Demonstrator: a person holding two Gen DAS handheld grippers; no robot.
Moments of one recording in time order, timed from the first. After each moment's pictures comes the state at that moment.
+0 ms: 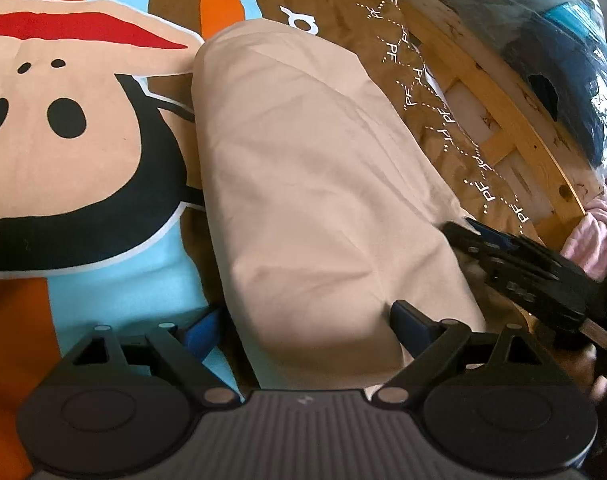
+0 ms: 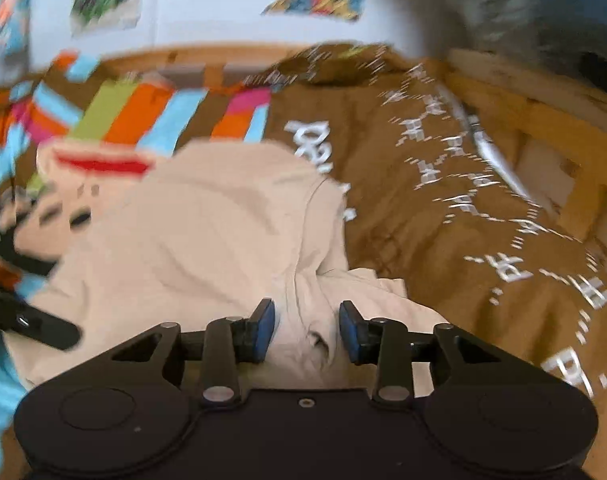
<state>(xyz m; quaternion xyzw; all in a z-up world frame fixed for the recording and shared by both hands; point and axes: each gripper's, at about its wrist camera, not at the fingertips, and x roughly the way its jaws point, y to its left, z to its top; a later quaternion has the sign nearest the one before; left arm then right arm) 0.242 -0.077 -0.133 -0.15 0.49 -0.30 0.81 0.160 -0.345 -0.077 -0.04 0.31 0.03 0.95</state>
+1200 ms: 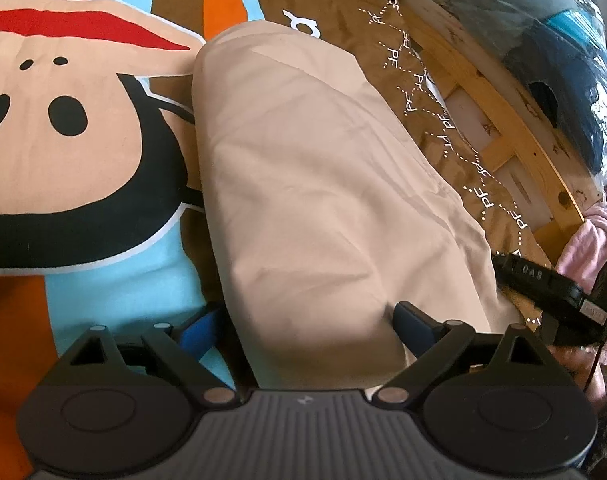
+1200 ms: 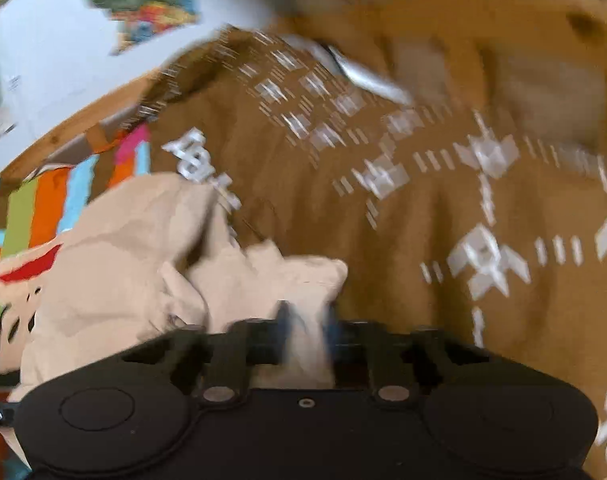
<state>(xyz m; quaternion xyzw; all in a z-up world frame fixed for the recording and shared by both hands) 0.241 -0.076 -0.137 -0.16 0.48 -0.30 0.81 0.161 -0.420 -0.088 0.13 0.32 -0.08 0.93</state>
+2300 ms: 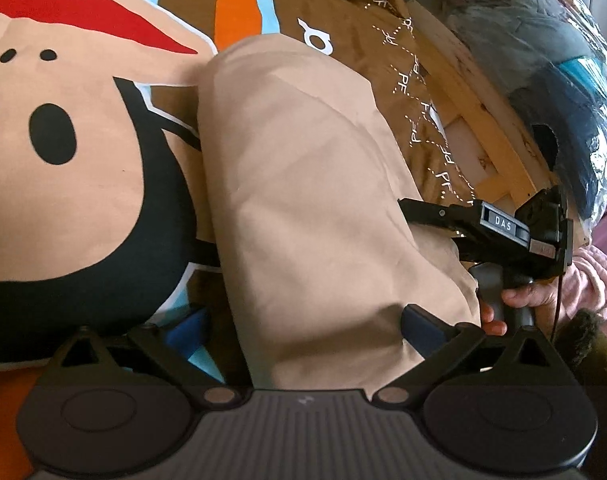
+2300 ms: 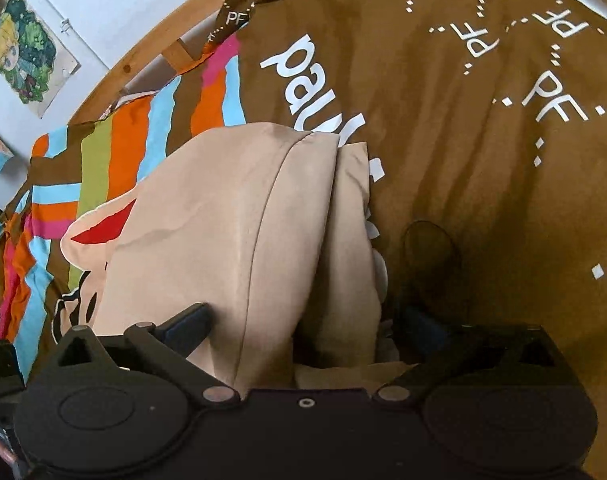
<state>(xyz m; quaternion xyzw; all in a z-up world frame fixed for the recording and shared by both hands) 0.291 -0.067 -0.151 -0.22 0.48 -0.33 0.78 0.312 -0.411 -0.123 0.20 0.46 0.13 0.85</state>
